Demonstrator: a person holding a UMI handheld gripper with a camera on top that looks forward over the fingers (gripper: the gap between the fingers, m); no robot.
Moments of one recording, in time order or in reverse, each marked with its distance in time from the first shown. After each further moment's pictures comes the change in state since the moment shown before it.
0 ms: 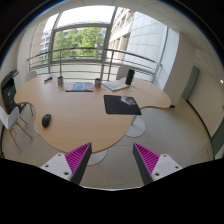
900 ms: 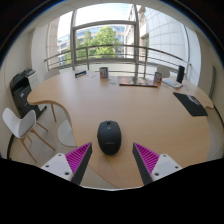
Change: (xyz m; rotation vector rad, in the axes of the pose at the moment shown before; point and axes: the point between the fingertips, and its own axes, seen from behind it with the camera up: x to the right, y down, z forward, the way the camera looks) arm -0.424 -0.009 0.216 0.059 -0.260 0.023
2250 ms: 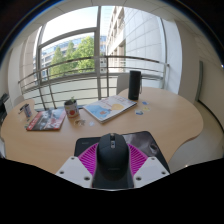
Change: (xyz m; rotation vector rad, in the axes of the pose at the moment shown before) arm 0.544 -0.215 0.155 0.126 0.150 0.097
